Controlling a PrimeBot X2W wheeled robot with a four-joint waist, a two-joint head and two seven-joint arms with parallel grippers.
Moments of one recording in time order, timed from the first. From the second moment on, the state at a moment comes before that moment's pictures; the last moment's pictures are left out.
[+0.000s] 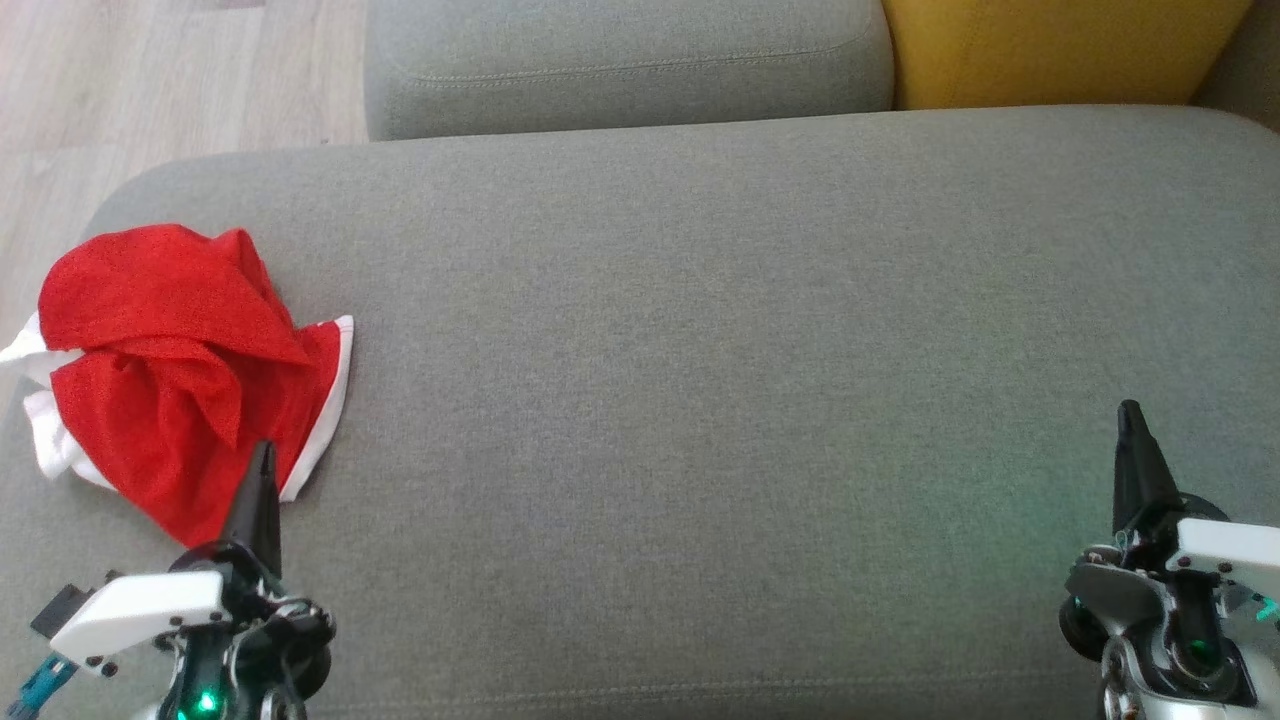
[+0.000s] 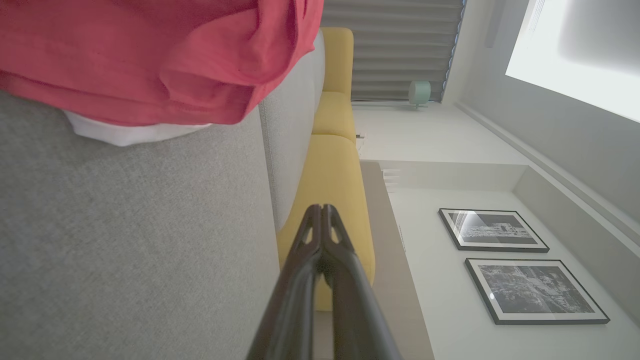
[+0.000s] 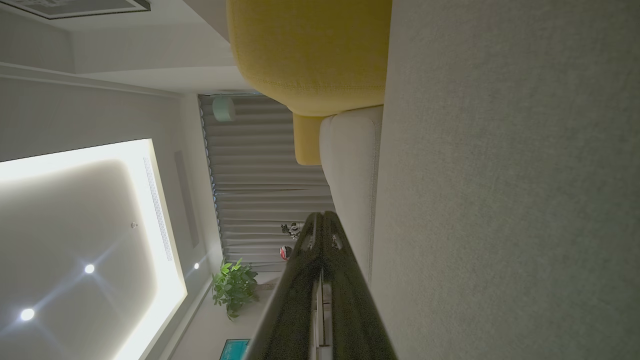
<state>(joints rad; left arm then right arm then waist) -0.05 0.04 0.08 0.27 -1.62 -0.12 0.11 -0.09 -0.05 -0.13 0.28 1.60 0.12 0.11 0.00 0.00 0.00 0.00</state>
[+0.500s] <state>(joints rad) -0.05 0.04 0.08 0.27 -1.62 -0.12 0.11 -0.09 -0.05 -0.13 0.28 1.60 0.12 0.11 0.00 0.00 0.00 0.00</state>
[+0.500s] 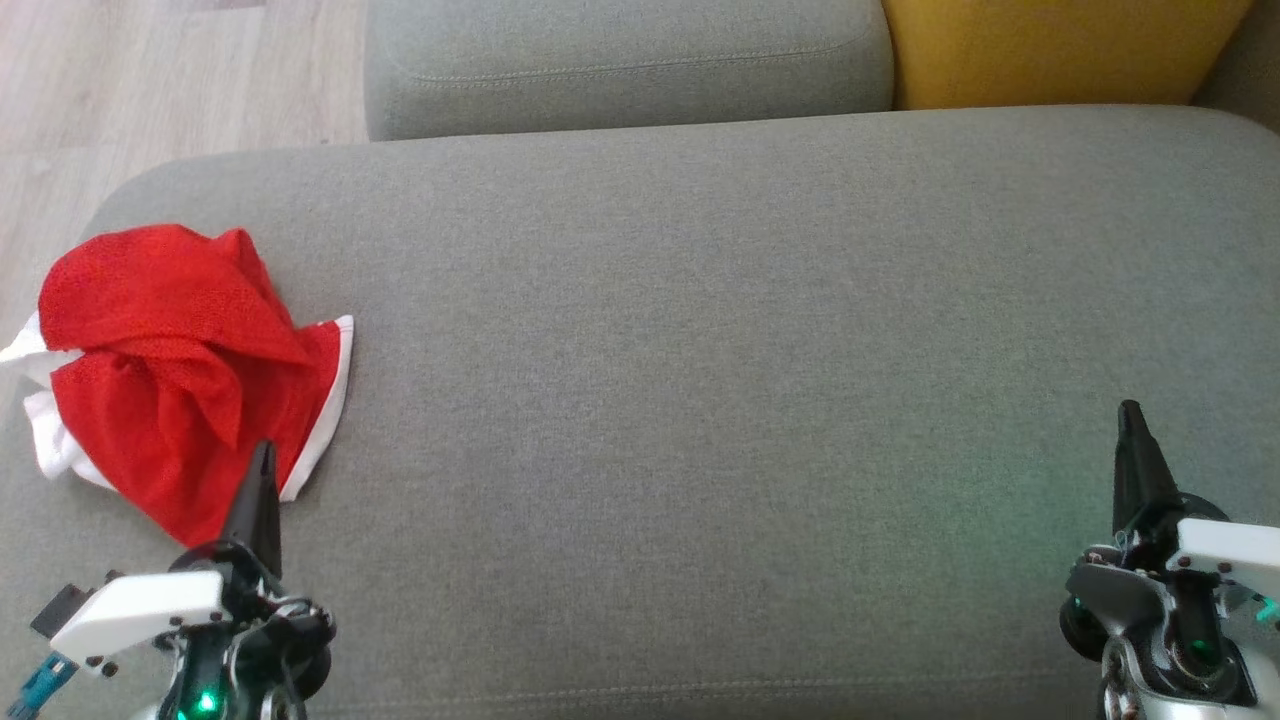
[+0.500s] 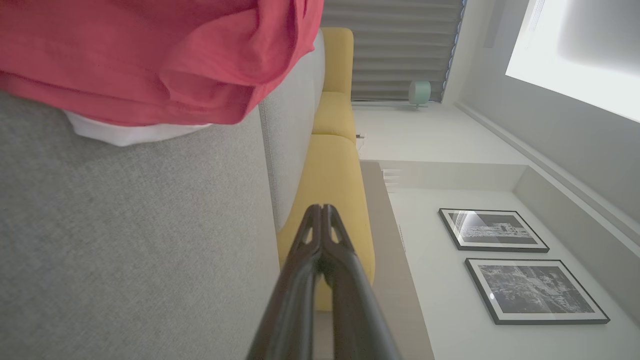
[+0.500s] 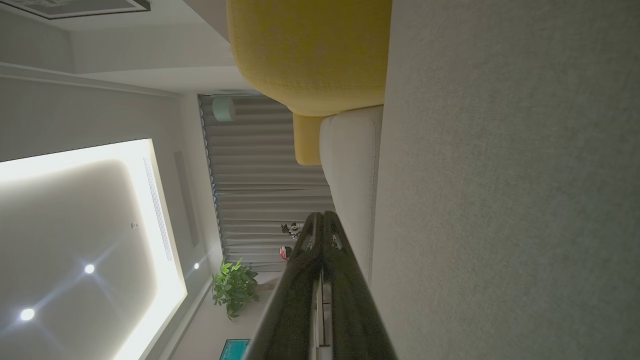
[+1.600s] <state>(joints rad) -0.01 0.03 0.09 0.29 -1.52 -0.12 0.03 -0.06 -0.04 -0.14 0.31 1.38 0.12 0.03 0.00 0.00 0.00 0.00</state>
